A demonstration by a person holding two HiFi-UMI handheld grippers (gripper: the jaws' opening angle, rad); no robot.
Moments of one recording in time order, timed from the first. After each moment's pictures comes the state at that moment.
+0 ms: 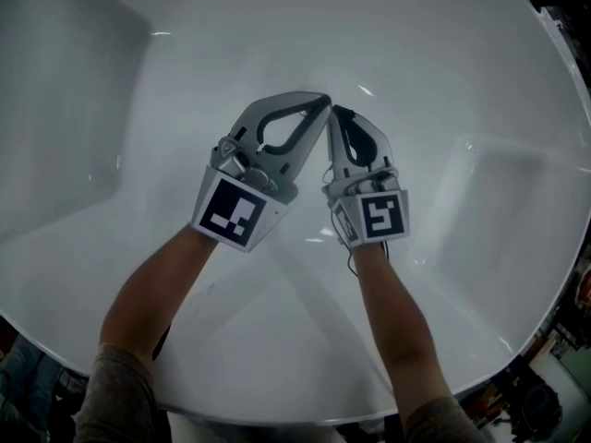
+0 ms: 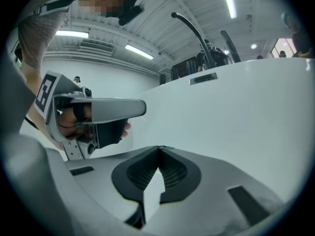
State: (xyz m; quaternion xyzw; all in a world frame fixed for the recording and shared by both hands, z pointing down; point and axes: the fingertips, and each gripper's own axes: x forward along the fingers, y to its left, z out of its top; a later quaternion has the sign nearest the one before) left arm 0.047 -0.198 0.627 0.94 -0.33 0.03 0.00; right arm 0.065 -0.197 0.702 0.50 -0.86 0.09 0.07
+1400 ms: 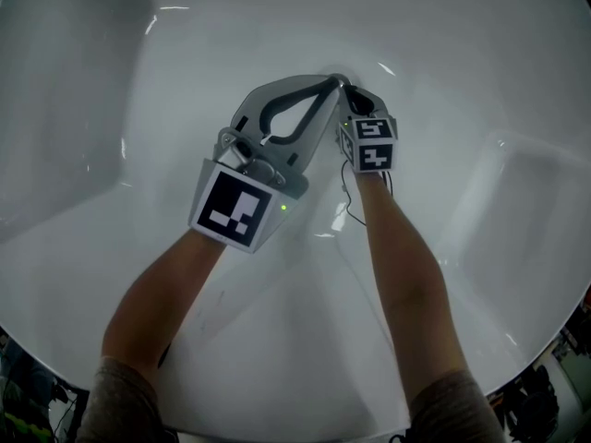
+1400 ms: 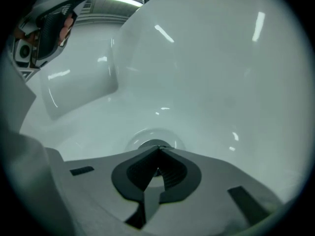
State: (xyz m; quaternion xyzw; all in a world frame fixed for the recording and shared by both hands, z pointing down) left arm 0.019 -0.205 0.690 0.93 -0.36 0.04 0.05; right arm 0.074 -0.227 0.951 0.47 -0.79 0.24 0.30
